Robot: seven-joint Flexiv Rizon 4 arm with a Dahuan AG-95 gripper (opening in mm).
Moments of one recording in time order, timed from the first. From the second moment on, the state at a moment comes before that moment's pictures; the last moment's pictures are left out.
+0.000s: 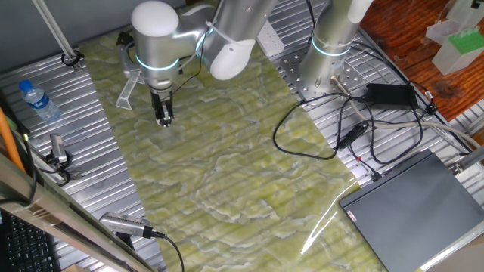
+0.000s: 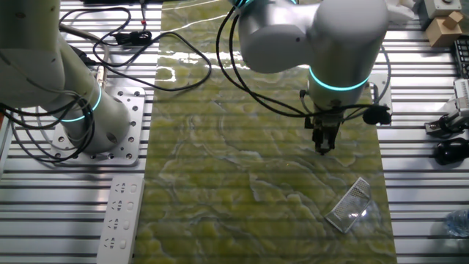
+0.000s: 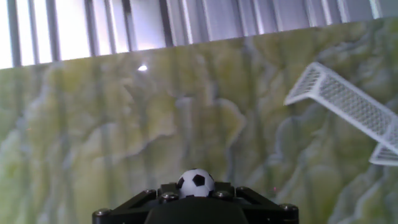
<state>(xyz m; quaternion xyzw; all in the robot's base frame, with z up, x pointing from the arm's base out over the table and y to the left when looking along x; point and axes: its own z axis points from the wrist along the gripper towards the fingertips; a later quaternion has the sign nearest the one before) 0.572 -0.064 0.032 0.05 1.00 -0.03 0.07</state>
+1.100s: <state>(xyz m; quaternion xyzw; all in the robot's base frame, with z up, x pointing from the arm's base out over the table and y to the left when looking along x) 0.561 -0.101 0.035 0.02 1.00 -0.06 0.07</state>
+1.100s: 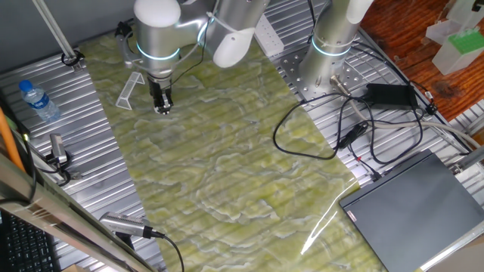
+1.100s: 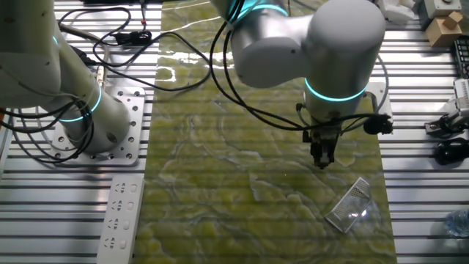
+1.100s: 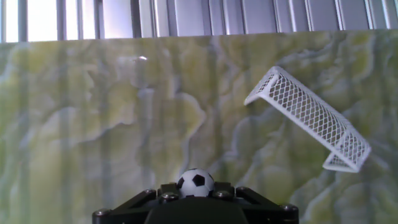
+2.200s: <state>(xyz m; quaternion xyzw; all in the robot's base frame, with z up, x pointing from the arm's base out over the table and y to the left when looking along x) 0.559 -0.144 0.035 -0.04 0.99 -0.11 0.10</state>
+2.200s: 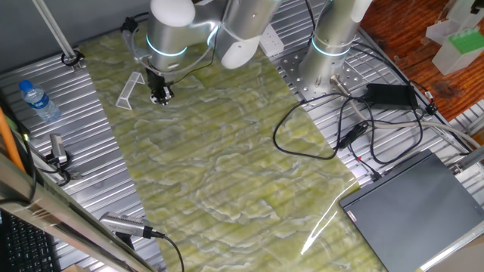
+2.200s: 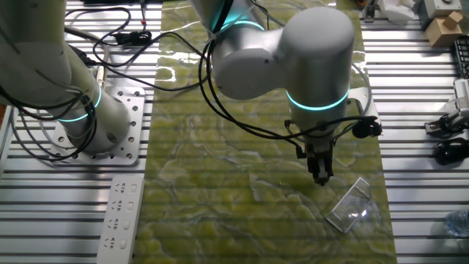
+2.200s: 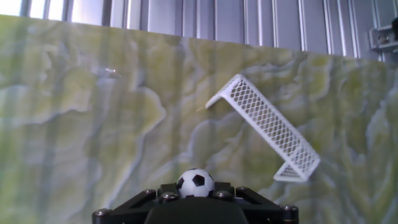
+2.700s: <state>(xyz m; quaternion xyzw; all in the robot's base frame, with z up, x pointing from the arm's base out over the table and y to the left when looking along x) 0.565 -0.154 0.038 -0.05 0.99 -0.11 0.11</state>
